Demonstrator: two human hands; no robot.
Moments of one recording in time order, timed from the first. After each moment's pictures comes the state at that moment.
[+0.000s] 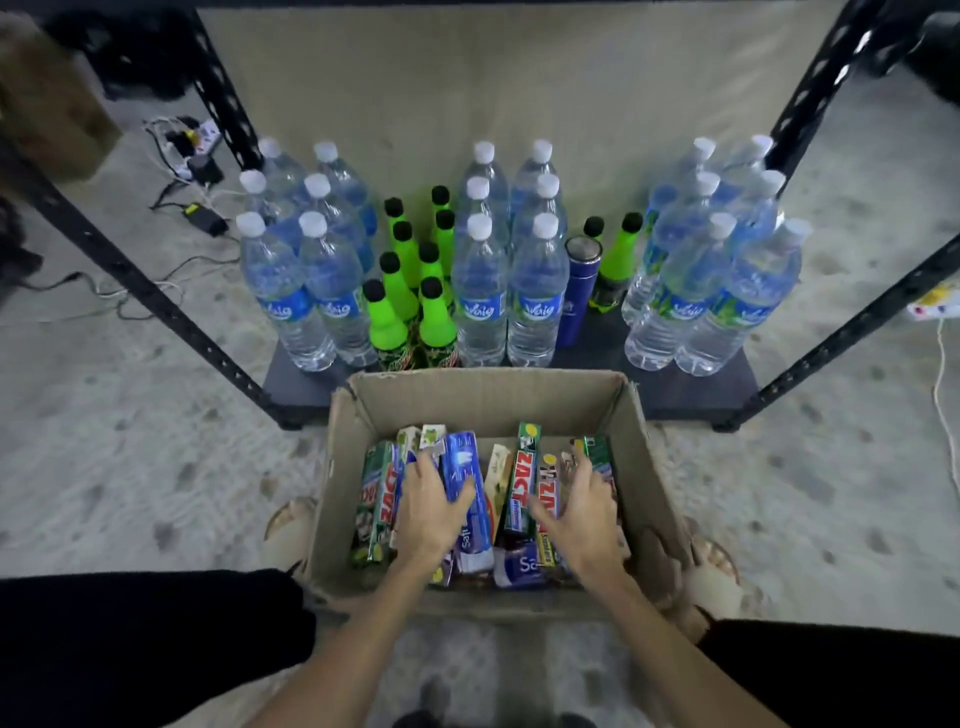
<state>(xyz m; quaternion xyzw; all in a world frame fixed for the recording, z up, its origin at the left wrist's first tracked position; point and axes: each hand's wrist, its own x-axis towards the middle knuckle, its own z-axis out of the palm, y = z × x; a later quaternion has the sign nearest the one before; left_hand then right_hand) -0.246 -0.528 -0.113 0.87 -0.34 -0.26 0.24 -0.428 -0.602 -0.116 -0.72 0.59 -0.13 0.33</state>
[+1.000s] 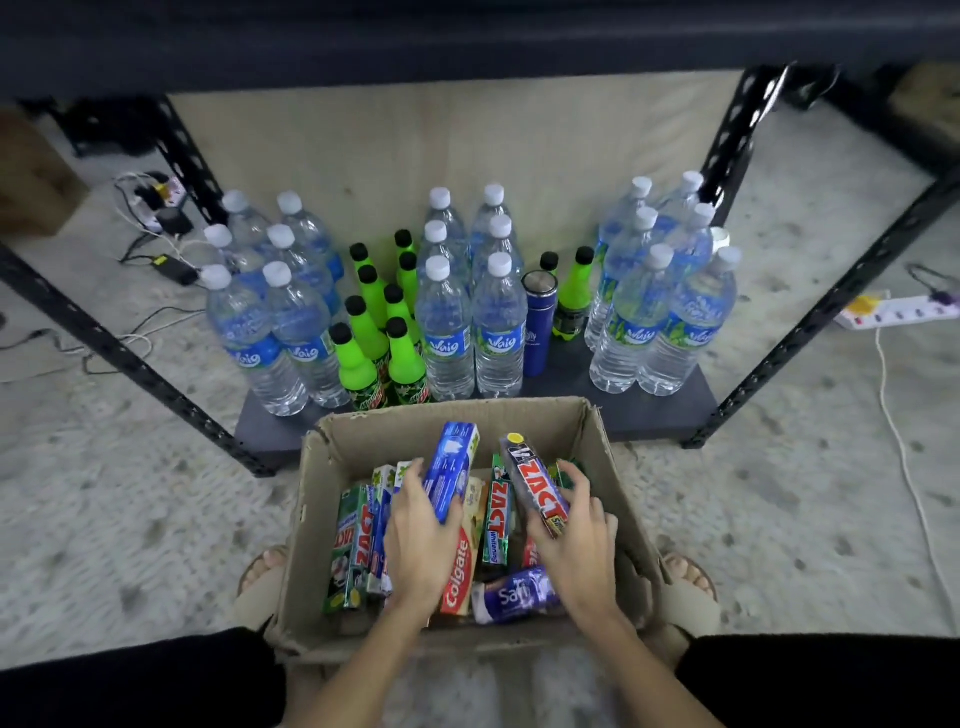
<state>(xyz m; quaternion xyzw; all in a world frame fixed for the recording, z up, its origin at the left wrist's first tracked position) -0.273 -0.538 -0.081 0.87 -0.36 -0.17 0.30 -0.447 -0.597 -0.090 -0.72 0.59 -0.26 0.27</state>
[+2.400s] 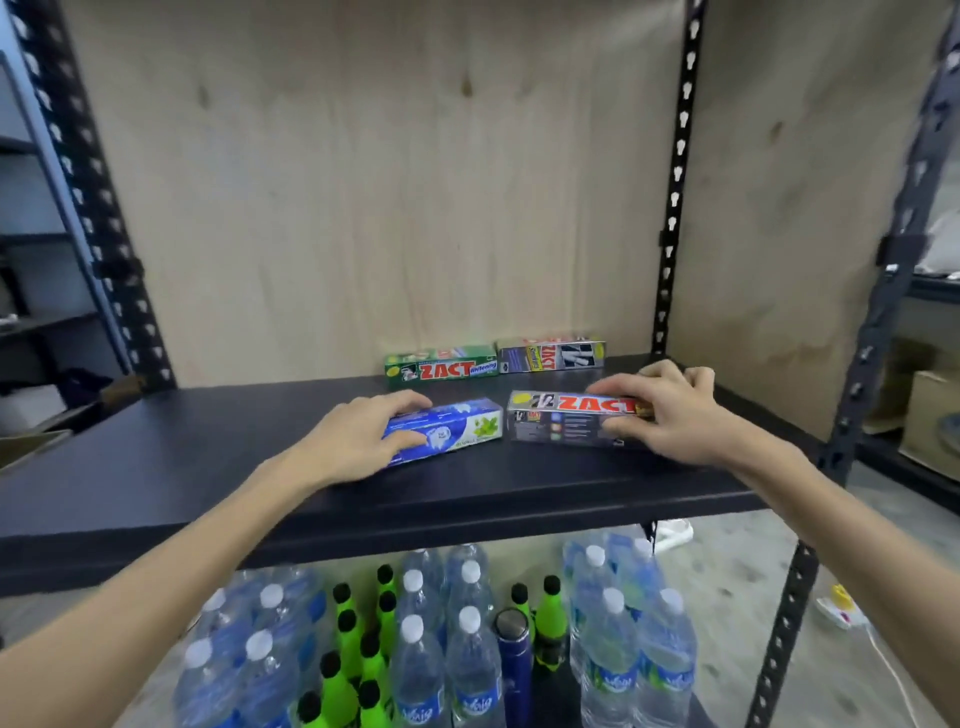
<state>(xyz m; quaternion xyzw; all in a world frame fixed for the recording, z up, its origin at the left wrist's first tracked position) -0.139 -0.776 0.385 0.68 -0.71 0.03 0.17 -0.505 -0.905 0.380 -0.88 0.41 -0.26 0.03</state>
